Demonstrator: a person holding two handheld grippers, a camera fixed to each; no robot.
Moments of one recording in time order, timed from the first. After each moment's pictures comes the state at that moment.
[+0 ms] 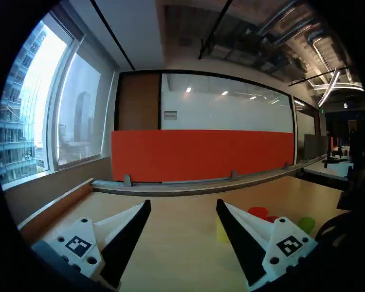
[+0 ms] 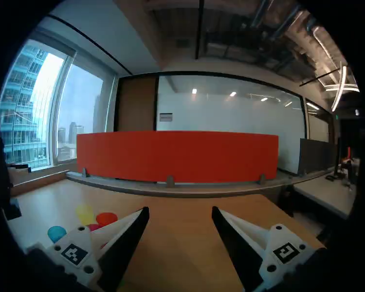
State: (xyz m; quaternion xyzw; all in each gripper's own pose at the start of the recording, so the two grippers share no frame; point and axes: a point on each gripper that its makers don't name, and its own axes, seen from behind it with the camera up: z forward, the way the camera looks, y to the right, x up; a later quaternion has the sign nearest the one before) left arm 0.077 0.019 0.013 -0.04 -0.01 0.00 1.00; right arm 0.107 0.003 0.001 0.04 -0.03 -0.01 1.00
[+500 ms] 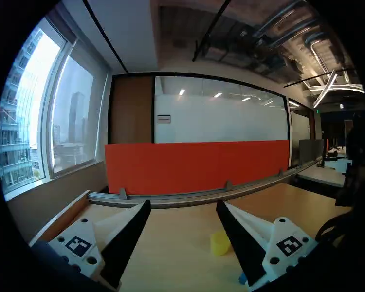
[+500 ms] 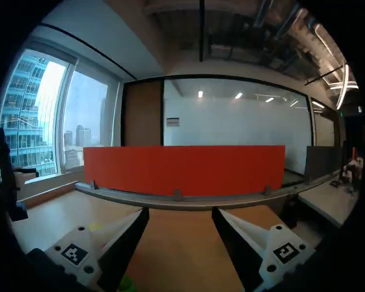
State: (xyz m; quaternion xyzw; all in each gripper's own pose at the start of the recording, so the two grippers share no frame) left arm 0.153 0.026 0.025 -0.07 -0.01 0.00 1.00; right arm 0.184 -0.002 0.005 0.07 -0.03 0.01 1.00
